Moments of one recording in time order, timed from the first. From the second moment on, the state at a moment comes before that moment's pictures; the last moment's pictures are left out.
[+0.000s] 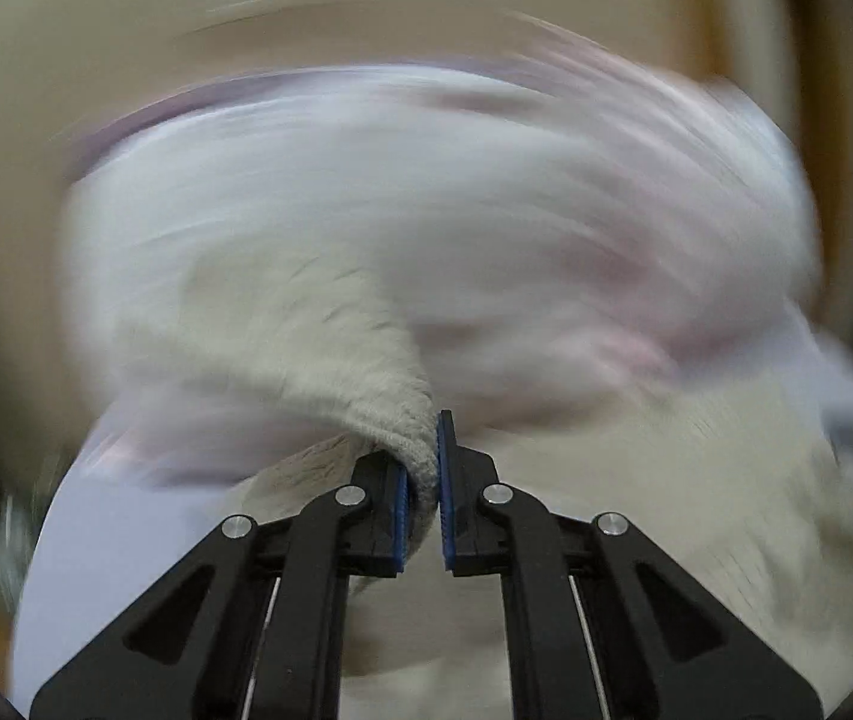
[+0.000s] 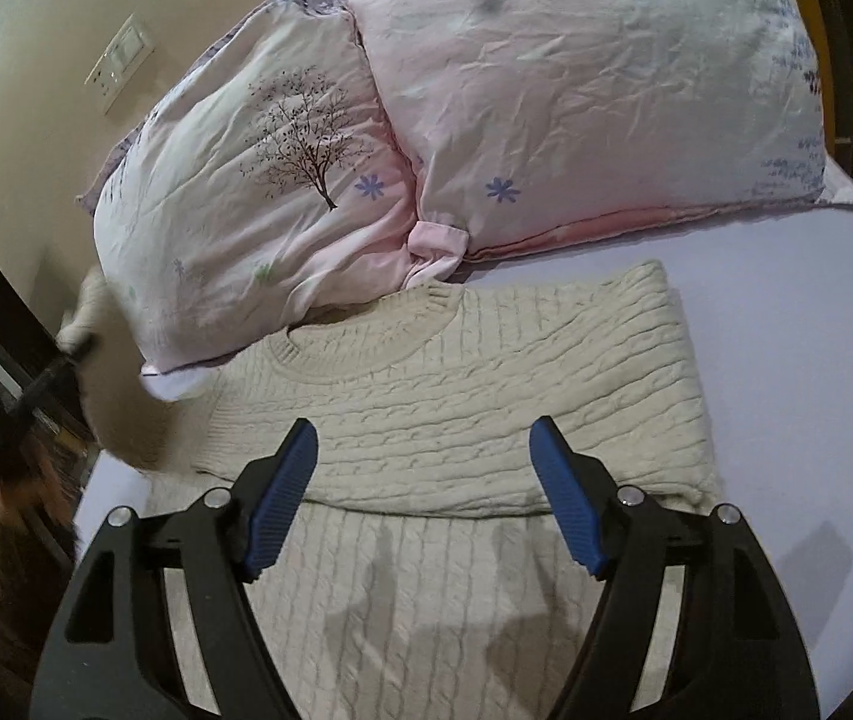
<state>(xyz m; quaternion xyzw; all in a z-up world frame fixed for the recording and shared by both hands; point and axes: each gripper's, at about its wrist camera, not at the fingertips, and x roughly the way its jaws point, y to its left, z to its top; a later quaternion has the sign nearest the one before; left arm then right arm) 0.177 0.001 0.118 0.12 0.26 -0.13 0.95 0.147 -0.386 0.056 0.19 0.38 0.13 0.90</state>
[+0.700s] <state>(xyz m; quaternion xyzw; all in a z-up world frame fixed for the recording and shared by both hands) 0.049 0.133 0.046 -0.14 0.41 -0.16 0.89 0.187 -0.402 0.027 0.21 0.41 0.07 0.89</state>
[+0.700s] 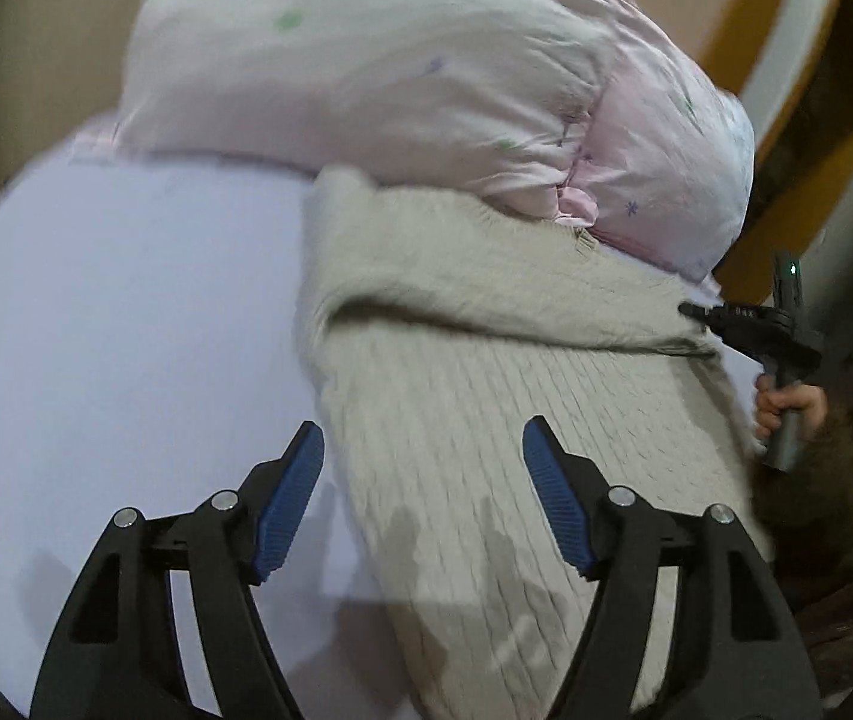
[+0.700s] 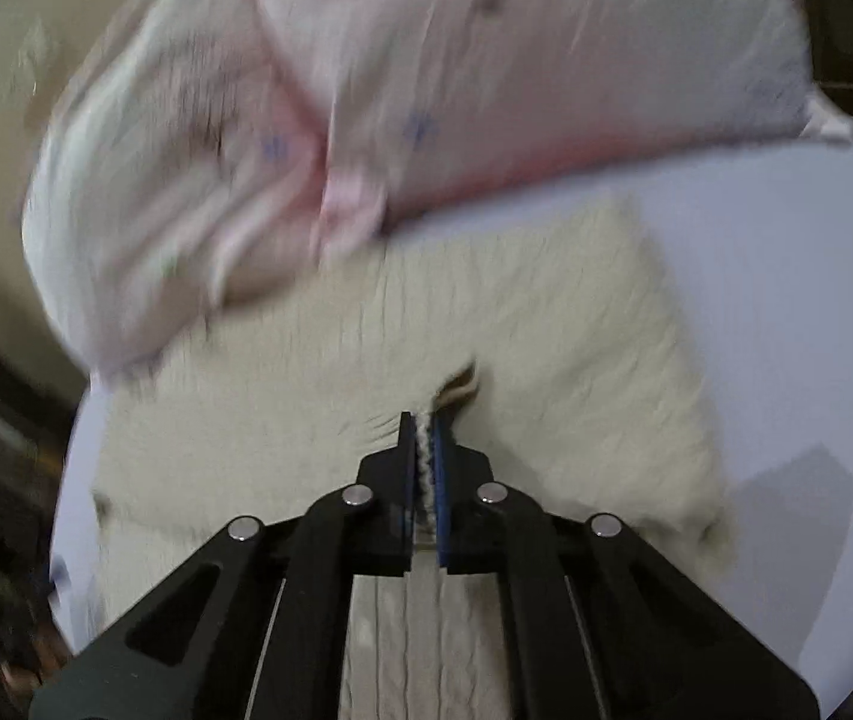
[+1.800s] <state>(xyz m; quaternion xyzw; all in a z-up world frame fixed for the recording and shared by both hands) -0.049 0.093 0.017 -0.09 0.46 -0.21 0.86 -0.041 -0.458 -0.007 0.39 0.39 0.28 0.79</state>
